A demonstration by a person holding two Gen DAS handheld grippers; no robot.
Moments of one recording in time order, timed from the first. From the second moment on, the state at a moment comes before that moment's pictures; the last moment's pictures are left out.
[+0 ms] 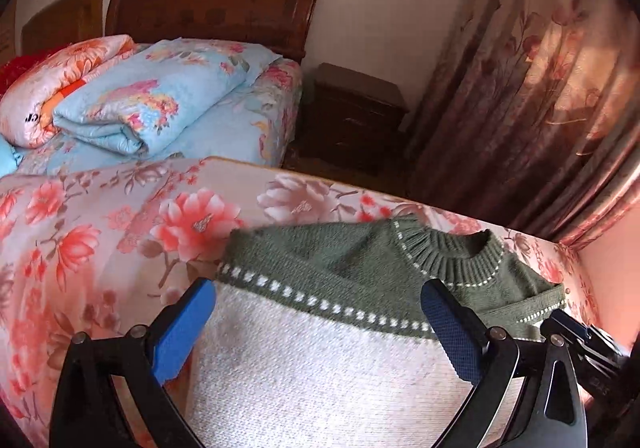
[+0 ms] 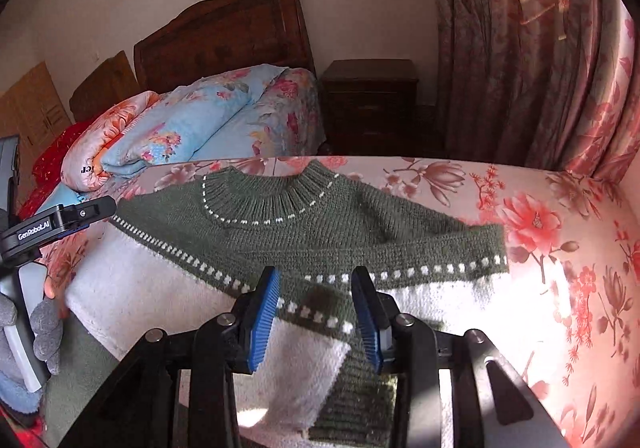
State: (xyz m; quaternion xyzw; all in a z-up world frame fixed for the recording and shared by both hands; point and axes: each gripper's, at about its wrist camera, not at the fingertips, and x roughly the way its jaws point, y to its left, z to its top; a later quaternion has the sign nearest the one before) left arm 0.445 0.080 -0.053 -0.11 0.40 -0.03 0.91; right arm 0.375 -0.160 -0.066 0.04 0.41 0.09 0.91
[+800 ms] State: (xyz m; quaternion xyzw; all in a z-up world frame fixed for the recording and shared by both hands) left arm 0.338 0.045 -0.088 0.01 0.42 -0.03 0.91; right arm 0.317 -0.114 -0.085 0.00 0.44 0.06 0.90
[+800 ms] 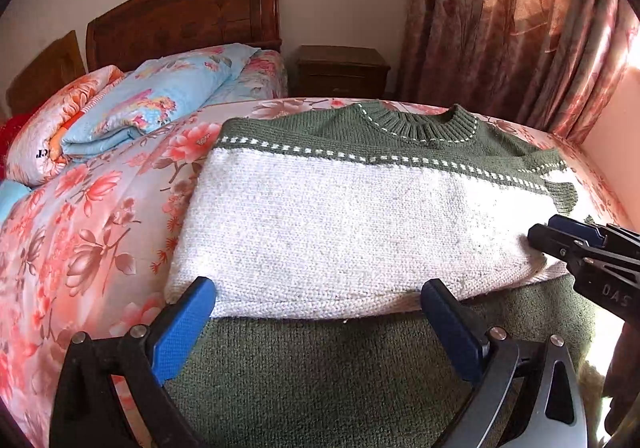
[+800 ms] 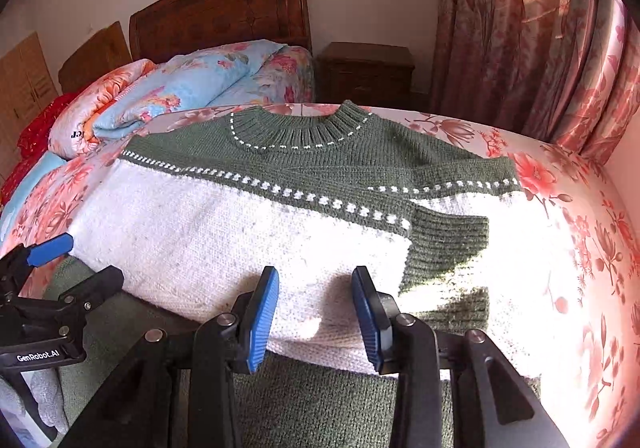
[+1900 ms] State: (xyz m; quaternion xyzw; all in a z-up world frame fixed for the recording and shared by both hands) left arm 0.187 0.069 -0.104 0.03 0.47 -0.05 0.88; right arm 0.120 -0.134 -0.101 -0.08 0.47 0.15 0.87
